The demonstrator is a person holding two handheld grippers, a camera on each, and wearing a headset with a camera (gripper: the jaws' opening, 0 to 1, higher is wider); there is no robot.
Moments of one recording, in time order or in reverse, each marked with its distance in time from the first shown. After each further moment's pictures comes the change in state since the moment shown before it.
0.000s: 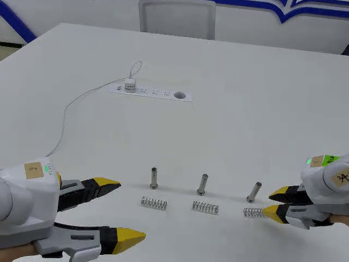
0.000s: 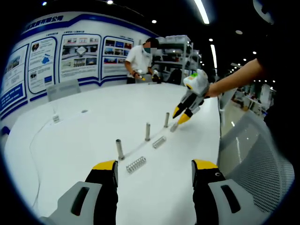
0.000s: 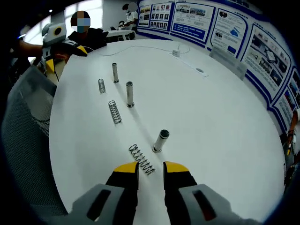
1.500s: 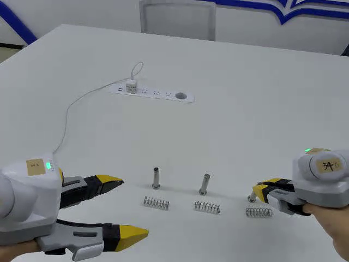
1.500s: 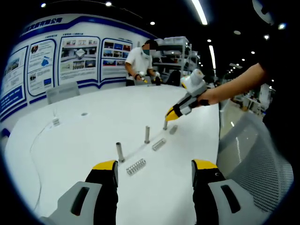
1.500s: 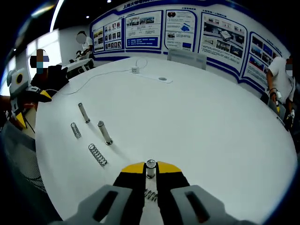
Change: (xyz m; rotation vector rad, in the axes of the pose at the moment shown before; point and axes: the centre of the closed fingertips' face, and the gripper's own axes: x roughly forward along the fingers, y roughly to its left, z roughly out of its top) left arm -0.004 -0.002 0.005 0.013 -0.017 -0.007; right arm 0.002 -0.027 0.038 0.424 -0.183 -0.247
